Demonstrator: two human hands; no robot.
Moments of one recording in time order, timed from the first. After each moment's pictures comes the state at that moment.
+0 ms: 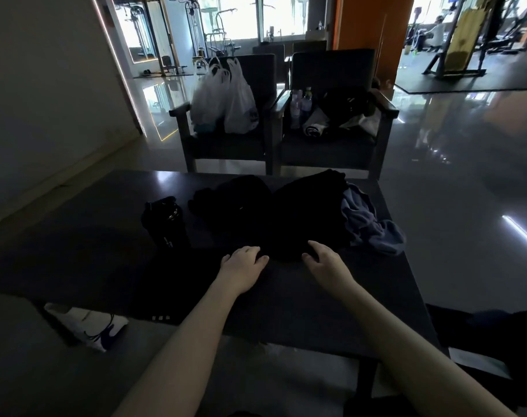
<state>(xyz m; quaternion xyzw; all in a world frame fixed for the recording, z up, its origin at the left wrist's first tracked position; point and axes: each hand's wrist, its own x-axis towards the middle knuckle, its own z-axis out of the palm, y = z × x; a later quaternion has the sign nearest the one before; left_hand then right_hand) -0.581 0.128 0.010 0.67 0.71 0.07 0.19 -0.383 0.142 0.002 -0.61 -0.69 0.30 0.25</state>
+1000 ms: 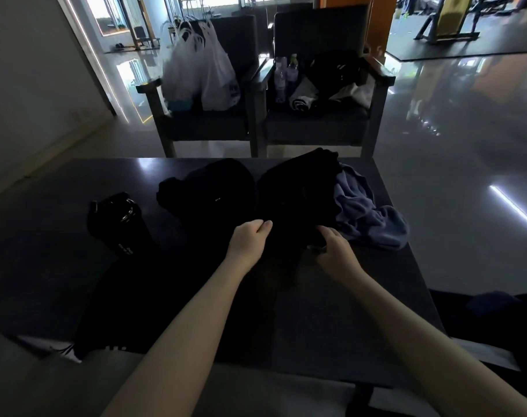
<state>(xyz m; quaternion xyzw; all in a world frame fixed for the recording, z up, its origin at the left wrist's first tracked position) -0.538 0.215 -0.011 0.62 0.66 0.33 0.27 -0.348 0.208 -0.038 -0.61 -0.70 0.25 0.27</state>
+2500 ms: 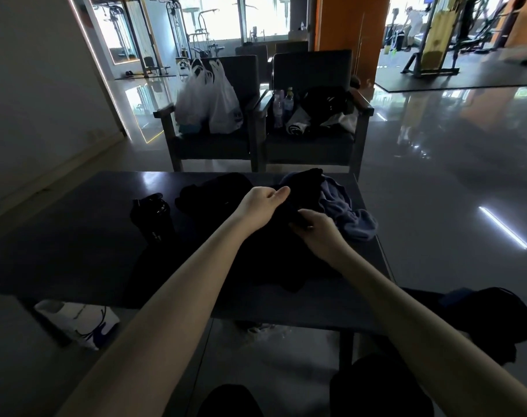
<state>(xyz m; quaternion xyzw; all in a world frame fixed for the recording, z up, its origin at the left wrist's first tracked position) -0.508 0.113 0.135 0.65 0.60 0.33 0.34 -0.359 0.106 0.076 -0.48 -0.71 0.33 0.39</state>
